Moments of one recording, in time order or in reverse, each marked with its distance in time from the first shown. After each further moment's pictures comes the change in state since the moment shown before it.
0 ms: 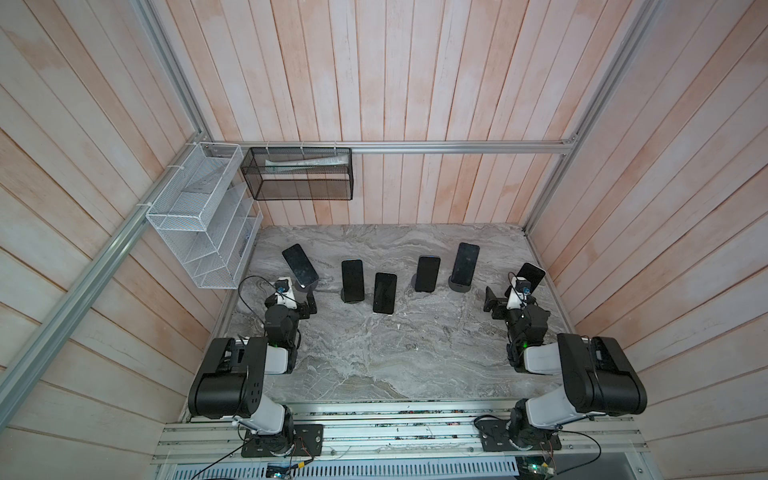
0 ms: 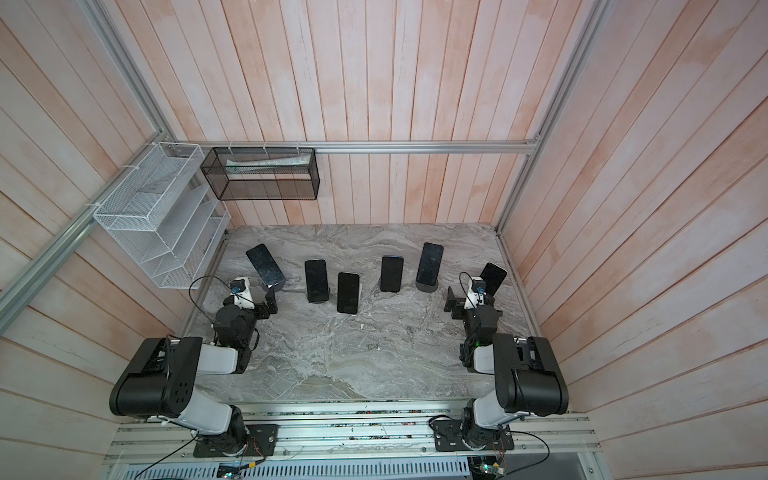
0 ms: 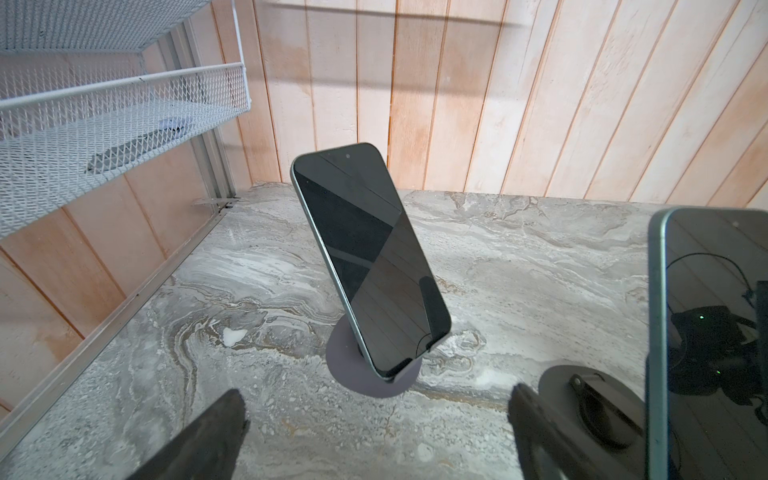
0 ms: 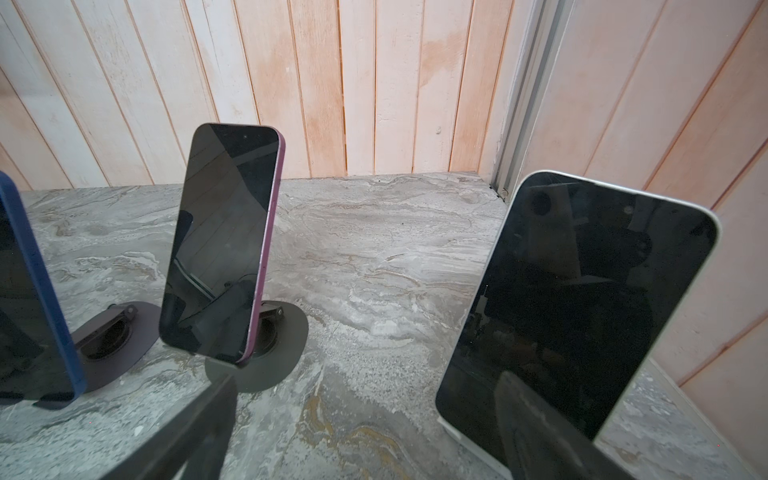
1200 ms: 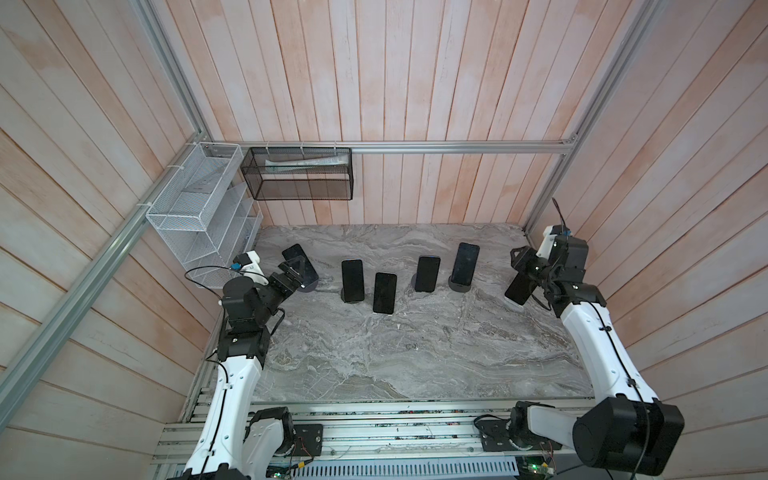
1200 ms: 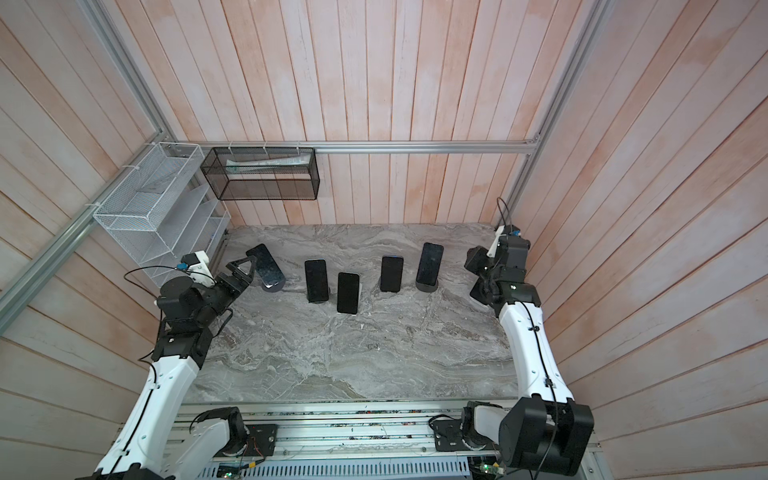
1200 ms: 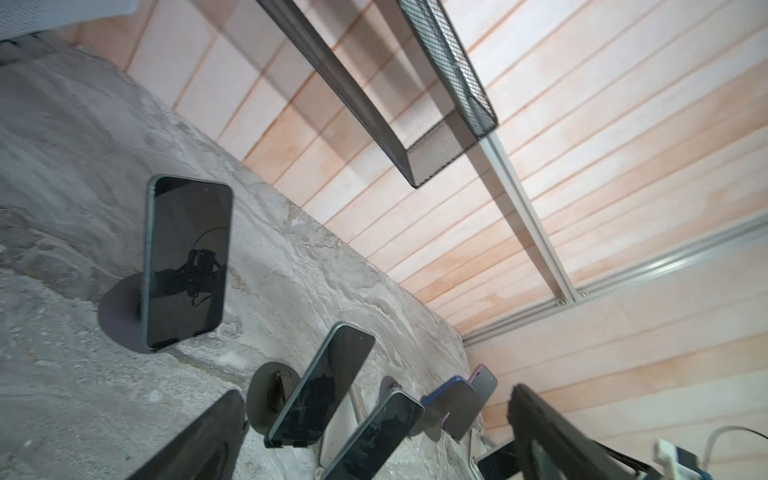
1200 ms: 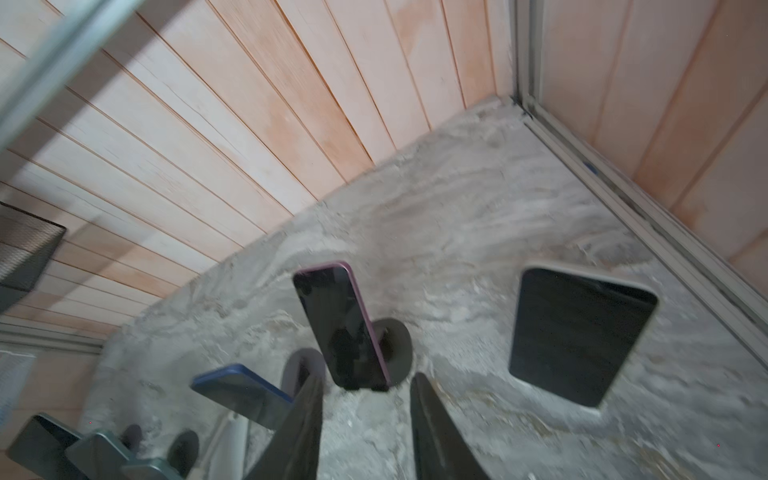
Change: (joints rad) left arm 0.077 -0.644 0.421 -1.061 0.452 -0.747; right arm -0.052 -0.321 0.777 -1.505 -0.093 0.467
